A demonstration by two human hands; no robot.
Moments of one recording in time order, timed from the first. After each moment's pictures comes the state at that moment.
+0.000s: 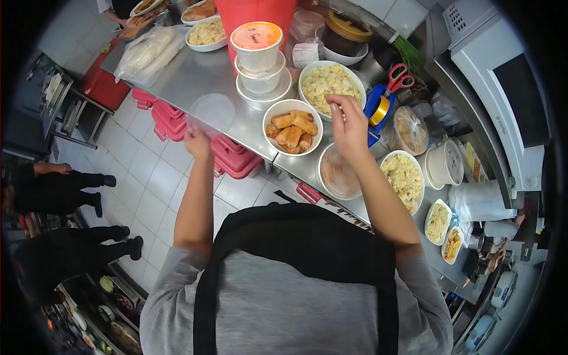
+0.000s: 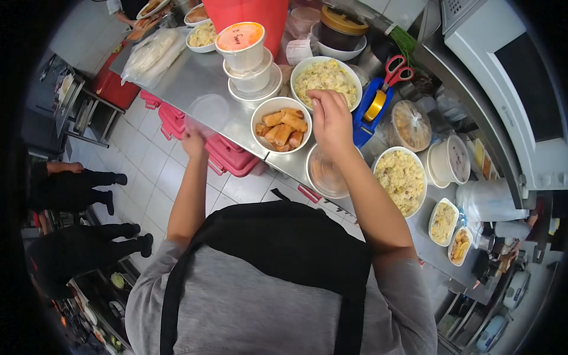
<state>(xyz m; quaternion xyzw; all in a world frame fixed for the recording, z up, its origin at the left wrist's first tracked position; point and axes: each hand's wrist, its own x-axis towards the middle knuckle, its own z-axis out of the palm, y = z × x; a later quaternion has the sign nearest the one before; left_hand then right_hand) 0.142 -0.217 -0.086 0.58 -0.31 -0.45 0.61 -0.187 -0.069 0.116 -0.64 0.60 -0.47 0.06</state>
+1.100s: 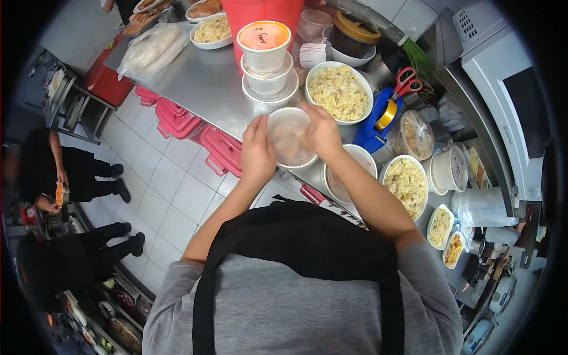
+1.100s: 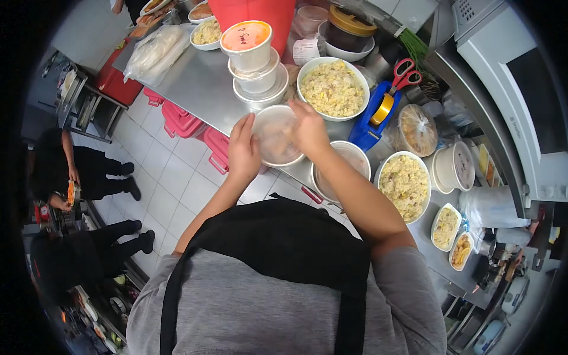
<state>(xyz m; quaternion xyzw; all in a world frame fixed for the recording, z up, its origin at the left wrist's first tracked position) 0.021 -0.102 0.048 0.47 -0.76 -0.22 0.40 -0.157 -0.101 0.053 -0.68 0.61 -0.39 0.13</state>
